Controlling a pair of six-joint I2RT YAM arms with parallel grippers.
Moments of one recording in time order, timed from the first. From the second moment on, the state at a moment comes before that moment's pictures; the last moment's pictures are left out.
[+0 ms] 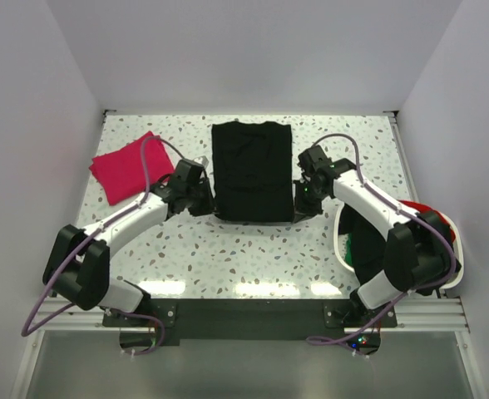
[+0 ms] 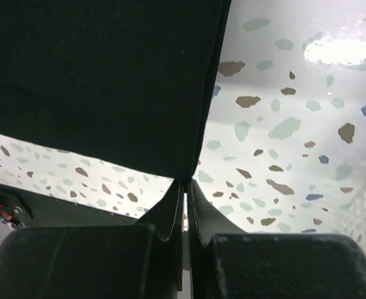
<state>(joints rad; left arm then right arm) -0.49 1.43 0.89 -0.37 0.11 -0.65 0.43 1.57 1.17 -0.88 -0.16 0.52</state>
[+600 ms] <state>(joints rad) -0.68 1.23 1.02 -0.75 0.19 -0.65 0.49 1.24 1.21 -1.23 -0.15 0.53</state>
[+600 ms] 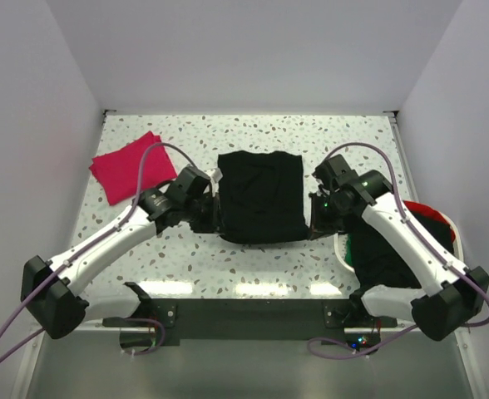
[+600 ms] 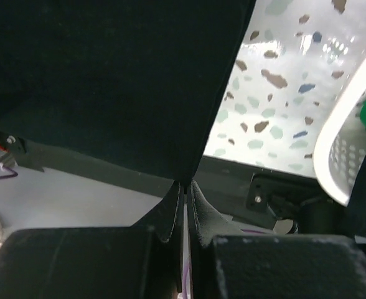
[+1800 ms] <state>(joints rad) -0.58 1.46 1.25 -0.56 0.09 -0.70 0.43 1.55 1.63 -1.22 0.14 0.56</state>
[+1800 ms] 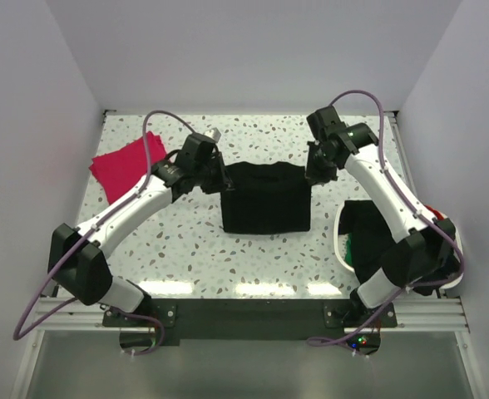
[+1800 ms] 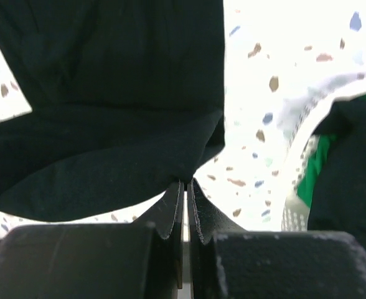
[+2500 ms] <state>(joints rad) -0.42 1.80 1.37 -0.42 0.12 -0.62 0.31 2.10 2.00 -1.10 0.11 0.45</state>
